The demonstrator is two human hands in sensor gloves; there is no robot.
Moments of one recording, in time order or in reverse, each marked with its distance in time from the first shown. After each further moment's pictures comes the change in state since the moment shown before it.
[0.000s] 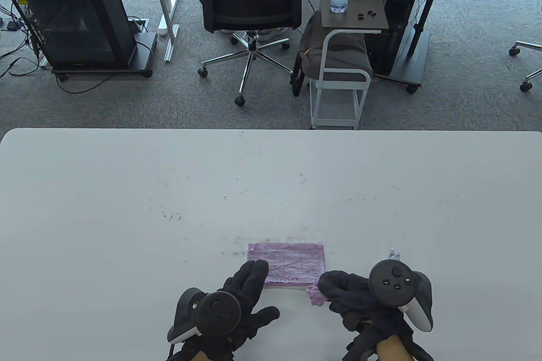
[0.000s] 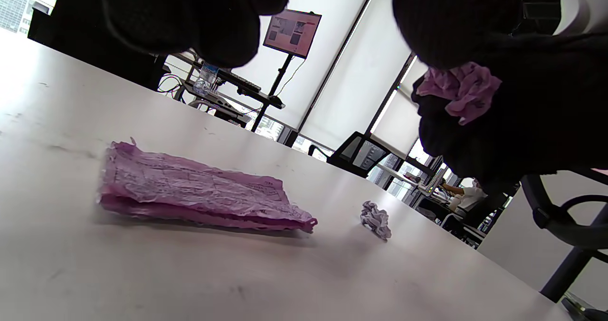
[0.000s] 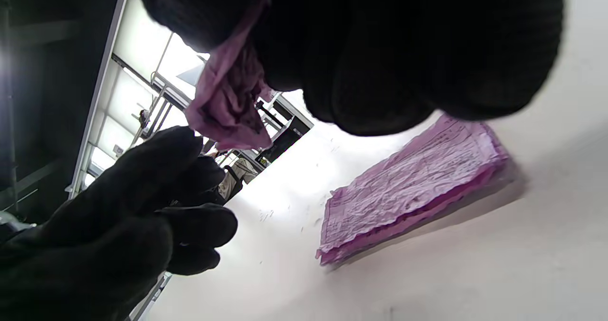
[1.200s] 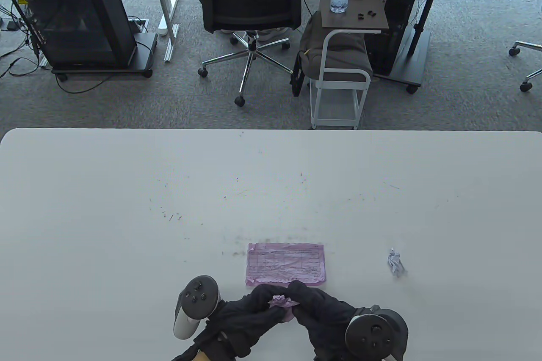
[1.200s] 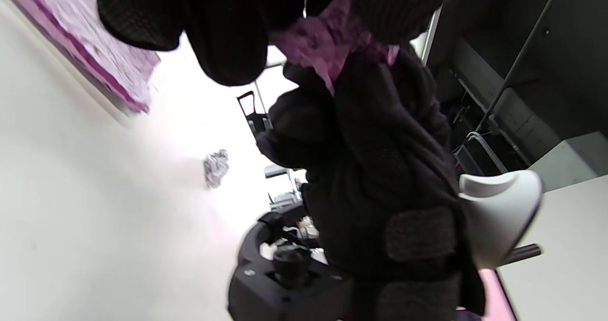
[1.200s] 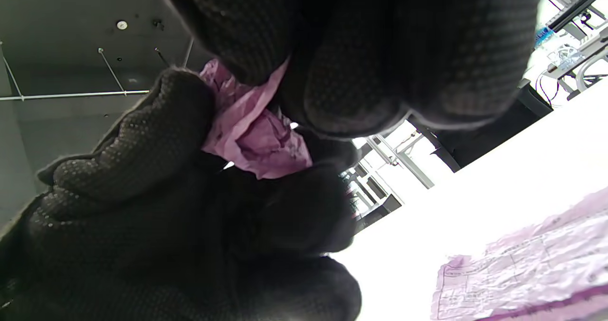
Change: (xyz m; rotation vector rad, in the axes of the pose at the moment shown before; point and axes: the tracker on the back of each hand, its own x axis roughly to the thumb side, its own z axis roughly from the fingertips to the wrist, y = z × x) left_hand -0.014 -0.031 -0.007 -0.131 -0.087 0.914; right_hand 0.019 0.042 0.024 -0.276 -0.368 0.027
